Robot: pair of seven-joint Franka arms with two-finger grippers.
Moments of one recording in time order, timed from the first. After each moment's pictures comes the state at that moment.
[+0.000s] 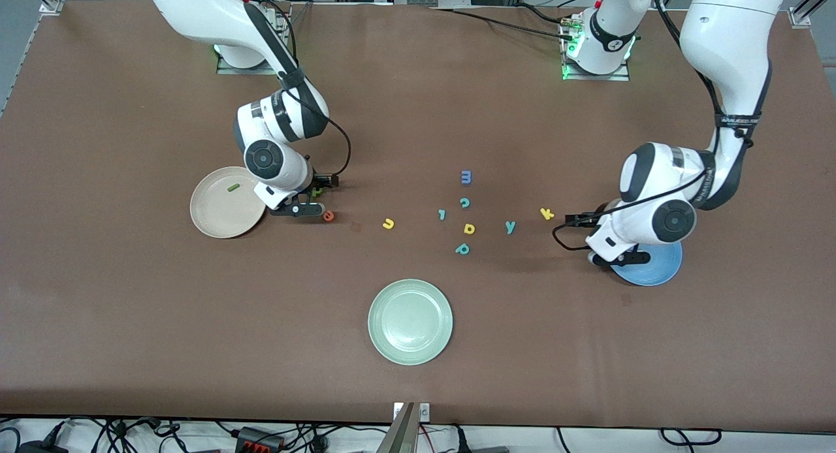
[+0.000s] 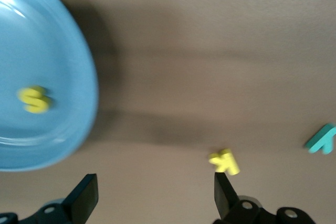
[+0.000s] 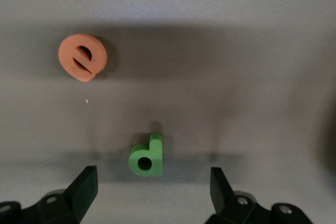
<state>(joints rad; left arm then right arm) -0.04 0.52 -0.17 -1.88 -0.02 2.09 -0.33 0.50 0.48 -0.02 -2.12 0.15 2.36 0.33</state>
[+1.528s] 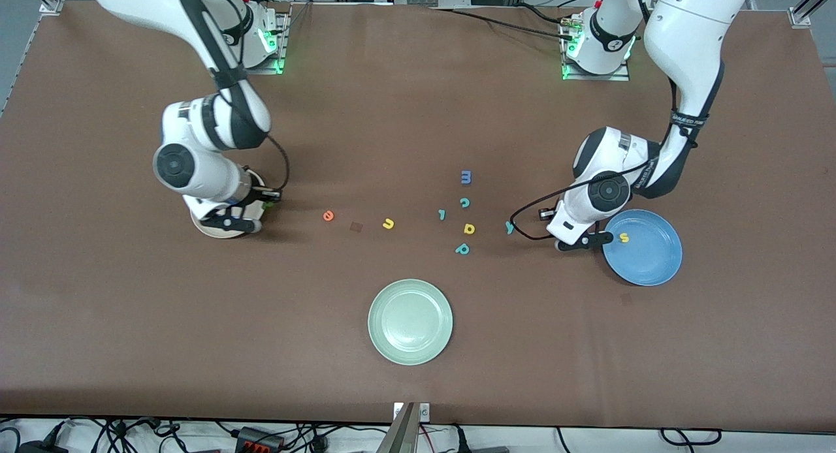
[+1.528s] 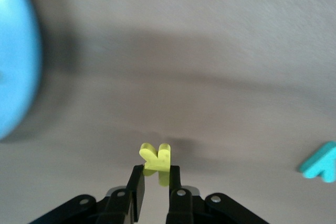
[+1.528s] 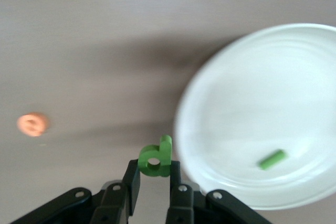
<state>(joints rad) -0.11 0.50 -0.19 -1.96 0.17 2.19 -0.57 0.27 0.34 -0.07 -2.09 0.15 2.21 0.27</state>
